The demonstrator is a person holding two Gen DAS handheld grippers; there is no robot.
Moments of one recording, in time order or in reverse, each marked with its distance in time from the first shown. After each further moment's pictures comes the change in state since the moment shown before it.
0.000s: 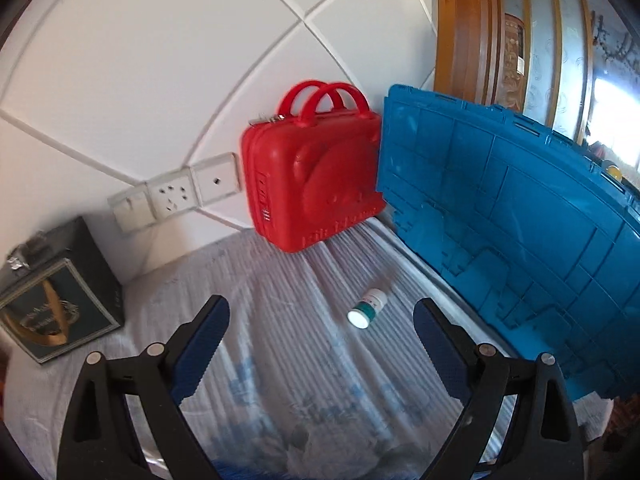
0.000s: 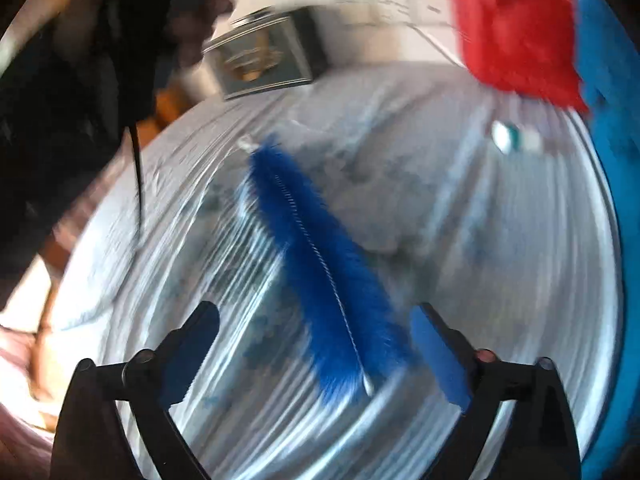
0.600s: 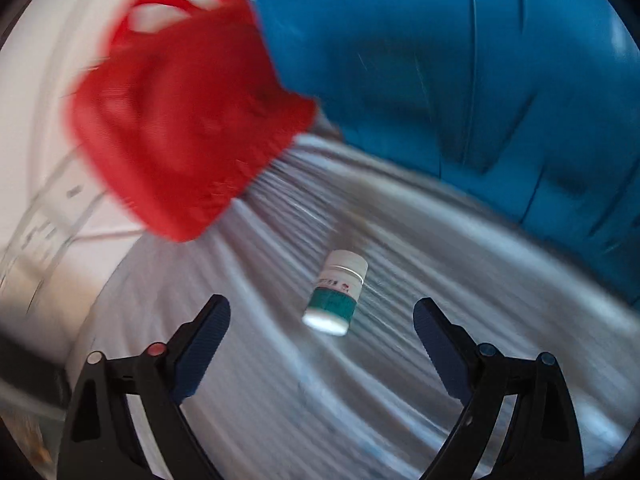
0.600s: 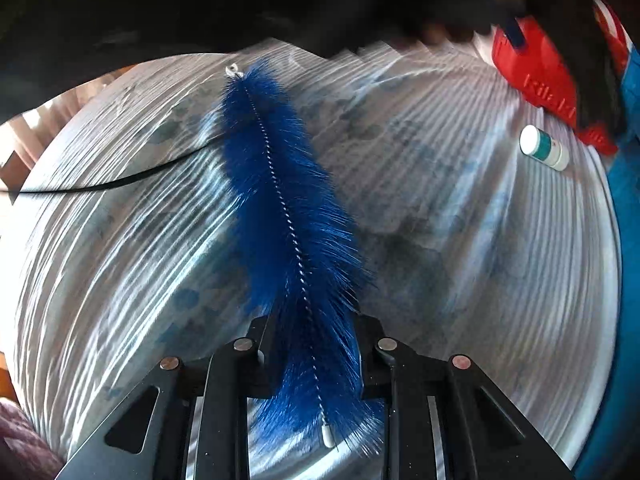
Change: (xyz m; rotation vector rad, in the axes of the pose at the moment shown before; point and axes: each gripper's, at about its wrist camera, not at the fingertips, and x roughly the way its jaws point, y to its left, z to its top) left arm 0.211 -0.068 -0.027 0.439 0.263 -0.105; right arm 0.050 -0.005 -0.019 -0.134 0.130 -0.111
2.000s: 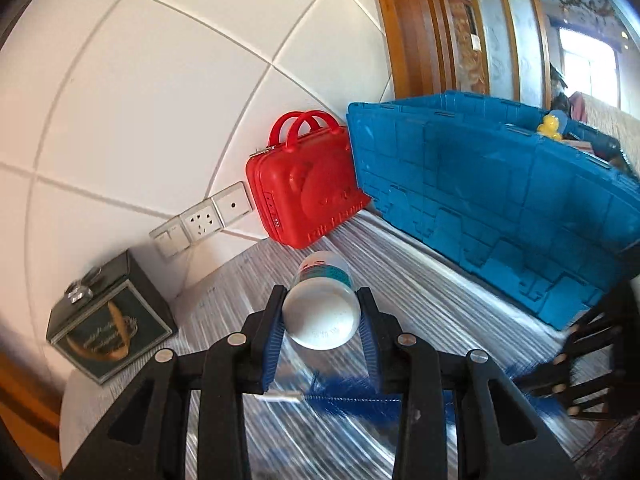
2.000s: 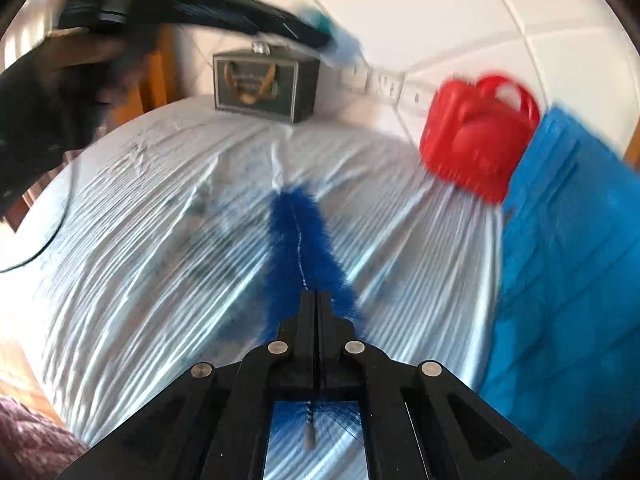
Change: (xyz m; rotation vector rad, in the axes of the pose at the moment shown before) left arm -0.319 -0.019 -0.105 -0.249 -0.282 0.178; right arm -0.163 0.027 0.002 0.011 -0.161 -0.143
